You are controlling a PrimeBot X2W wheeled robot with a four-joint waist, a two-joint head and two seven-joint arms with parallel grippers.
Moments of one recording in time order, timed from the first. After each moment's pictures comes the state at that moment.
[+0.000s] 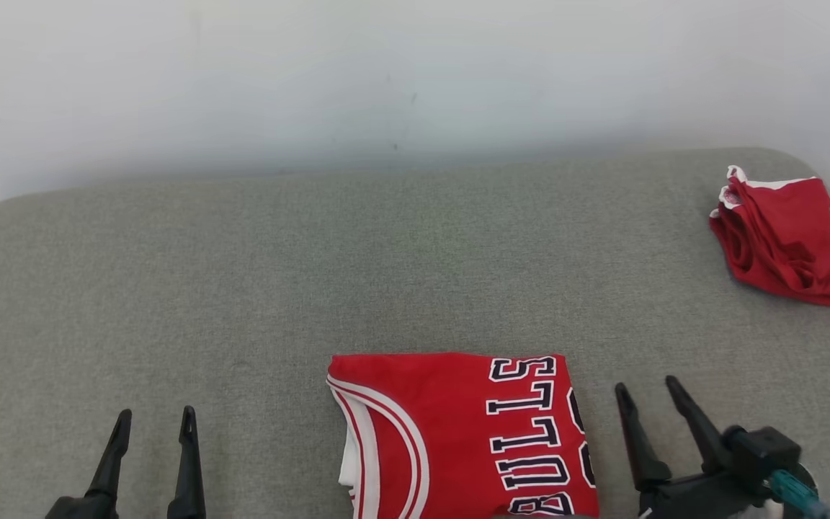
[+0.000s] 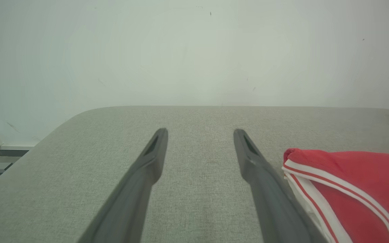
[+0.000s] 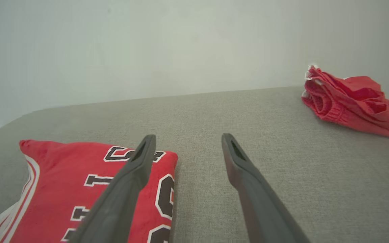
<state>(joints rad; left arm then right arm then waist) 0.04 0.05 0.09 0.09 -0.06 -0.09 -0.26 -0.09 -0.21 0.20 0.32 0.34 0.13 -0.26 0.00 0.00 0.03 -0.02</state>
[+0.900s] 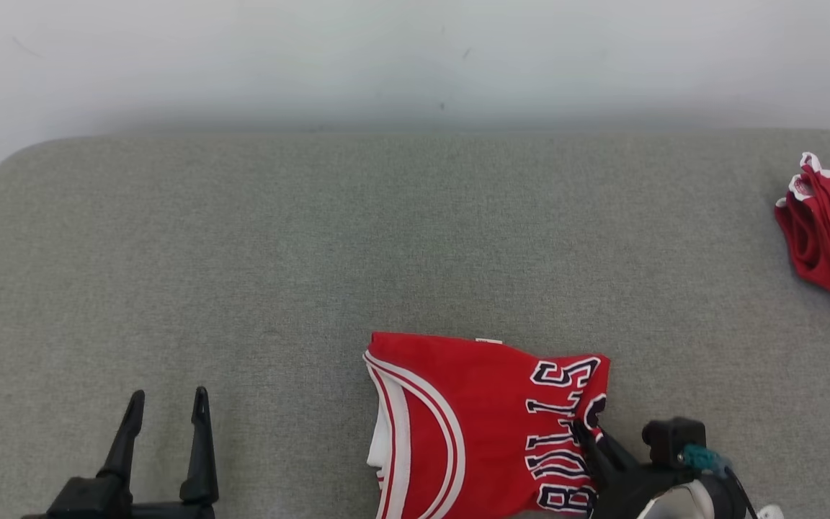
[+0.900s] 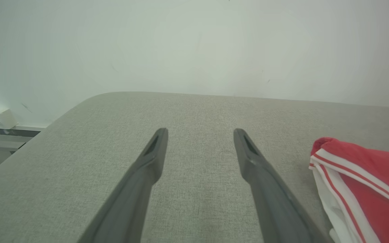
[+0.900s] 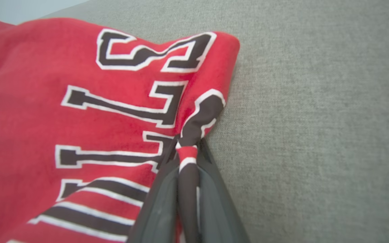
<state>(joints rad) 0.00 0.05 0.06 0.11 -0.09 -0.07 -0.26 -0.33 -0.14 0.42 0.85 0.49 0.13 -0.22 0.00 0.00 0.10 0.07</state>
